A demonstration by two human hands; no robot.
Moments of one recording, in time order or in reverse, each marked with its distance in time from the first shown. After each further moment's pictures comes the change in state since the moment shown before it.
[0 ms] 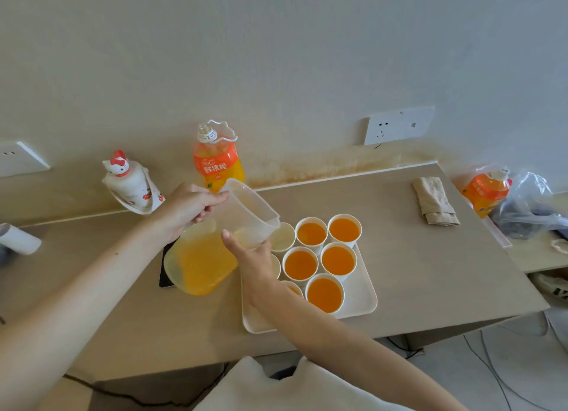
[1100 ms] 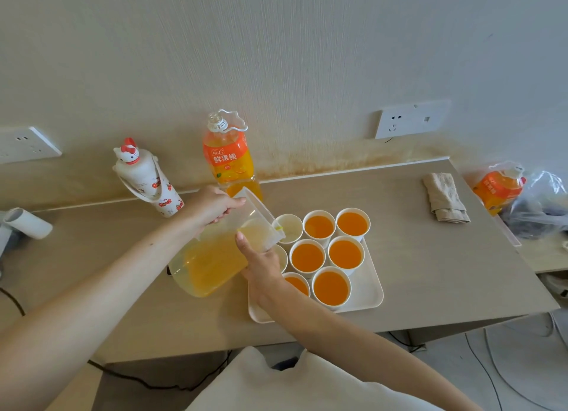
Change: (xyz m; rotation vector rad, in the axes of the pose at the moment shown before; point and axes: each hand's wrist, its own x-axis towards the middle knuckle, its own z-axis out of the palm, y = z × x) left_hand 0.003 -0.013 0.018 0.157 0.018 -0.088; right_hand -0.004 0.025 -0.004 0.129 0.007 0.138
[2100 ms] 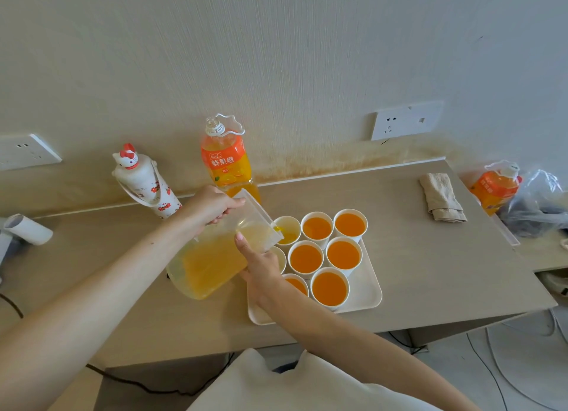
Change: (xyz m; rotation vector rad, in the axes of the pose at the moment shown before) left_hand 0.004 0.003 0.001 -0.009 -0.015 -0.017; right_hand -0.004 -0.008 -0.002 0.037 -0.027 0.071
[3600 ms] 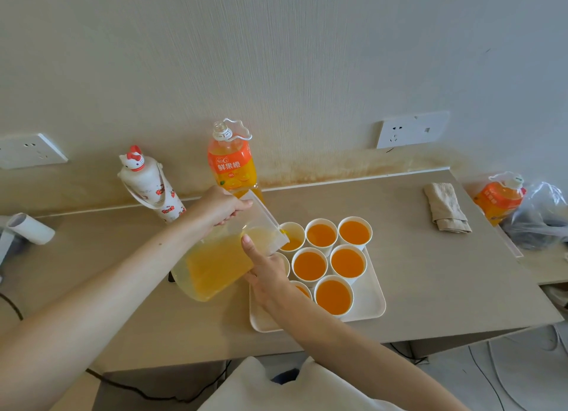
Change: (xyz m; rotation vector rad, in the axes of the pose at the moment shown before) left_hand -0.004 0.009 0.001 0.030 0.027 0.014; right_hand -0.008 -0.012 0.002 -0.016 0.011 -0.003
